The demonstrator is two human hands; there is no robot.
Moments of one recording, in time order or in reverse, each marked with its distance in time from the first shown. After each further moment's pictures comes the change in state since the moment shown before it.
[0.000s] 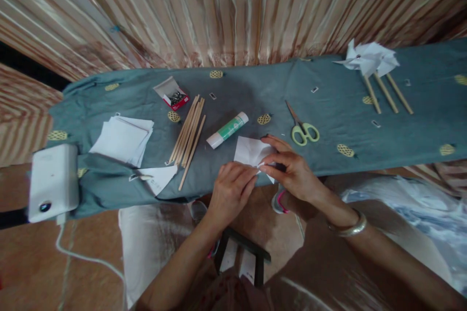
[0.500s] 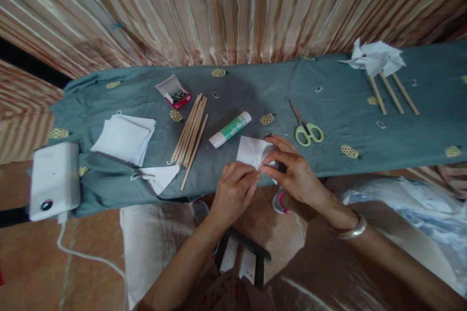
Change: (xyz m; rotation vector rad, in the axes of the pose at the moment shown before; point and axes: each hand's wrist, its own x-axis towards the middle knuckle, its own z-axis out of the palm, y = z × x) left_hand 0.000 -0.001 0.003 -0.023 0.019 0.011; right_hand 0.000 -0.006 0.005 -0.083 0.052 0.015
